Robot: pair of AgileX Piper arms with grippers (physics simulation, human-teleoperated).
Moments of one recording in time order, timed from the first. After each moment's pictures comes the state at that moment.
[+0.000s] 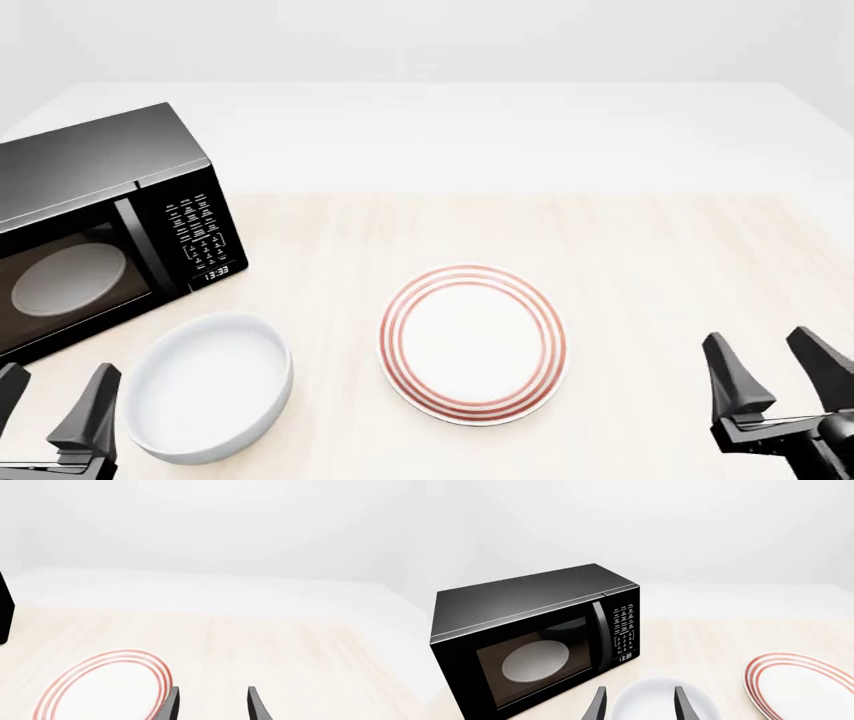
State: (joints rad) left arm 0.00 0.00 0.00 0.00 0.00; right arm 0.07 0.34 -0.03 -0.27 -0.03
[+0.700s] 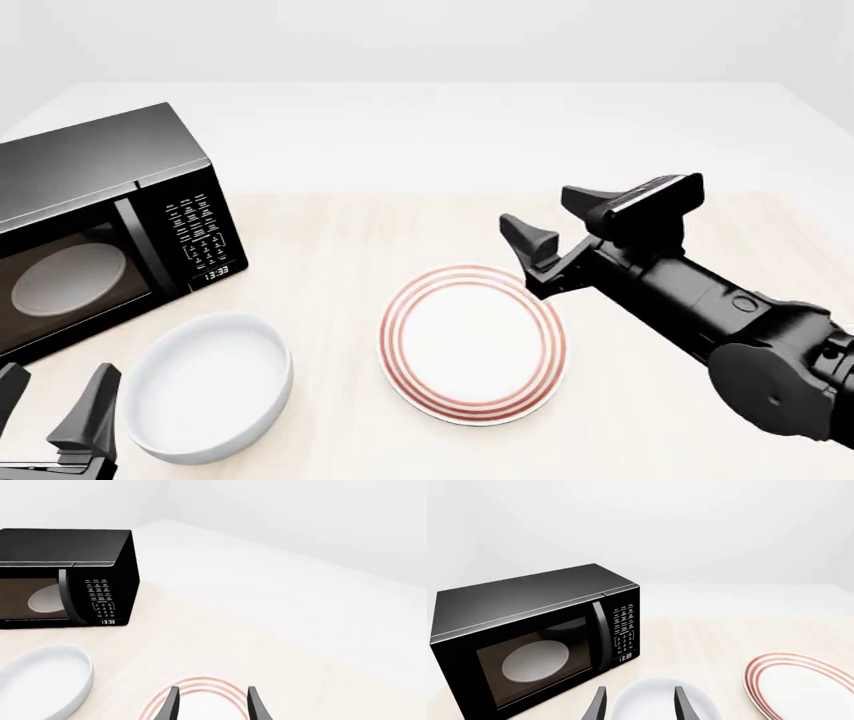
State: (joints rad) left arm 0.00 0.00 0.00 0.00 0.00; right arm 0.53 1.16 -0.65 -0.29 -0.05
